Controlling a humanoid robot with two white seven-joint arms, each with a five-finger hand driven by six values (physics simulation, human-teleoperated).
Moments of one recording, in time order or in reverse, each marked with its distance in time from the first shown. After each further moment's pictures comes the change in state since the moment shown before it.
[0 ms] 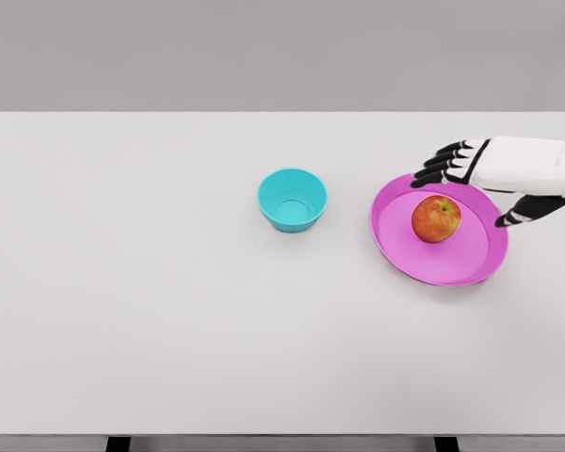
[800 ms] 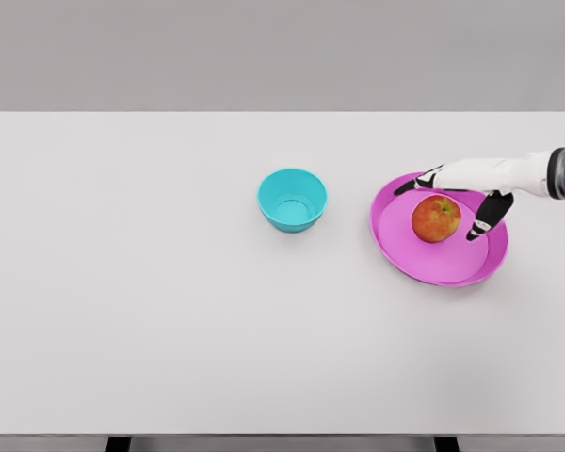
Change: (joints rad) left arm 0.002 0.000 0.000 0.000 0.000 0.000 0.000; right arm 0.000 0.256 0.071 0.257 -0.068 0.267 0.201
